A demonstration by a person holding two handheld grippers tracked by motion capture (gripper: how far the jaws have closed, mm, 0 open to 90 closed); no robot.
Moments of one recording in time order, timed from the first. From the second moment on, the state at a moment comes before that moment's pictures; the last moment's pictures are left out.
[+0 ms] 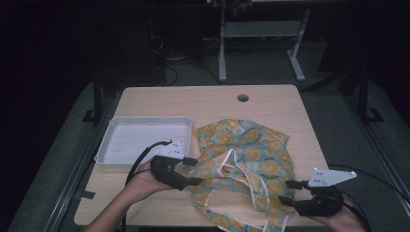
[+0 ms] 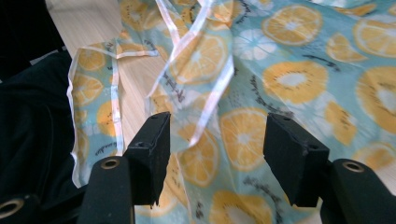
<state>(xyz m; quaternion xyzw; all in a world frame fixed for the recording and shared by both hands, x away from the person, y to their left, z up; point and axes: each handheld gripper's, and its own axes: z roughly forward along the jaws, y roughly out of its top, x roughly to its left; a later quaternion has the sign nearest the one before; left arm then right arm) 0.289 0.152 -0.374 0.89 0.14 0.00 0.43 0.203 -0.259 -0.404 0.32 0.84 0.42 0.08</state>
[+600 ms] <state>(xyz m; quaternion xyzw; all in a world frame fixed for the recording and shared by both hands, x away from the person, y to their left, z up) 0.297 0.115 -0.386 0.90 0.13 0.03 0.41 0.219 -0.225 -0.412 0.29 0.86 0.43 0.06</state>
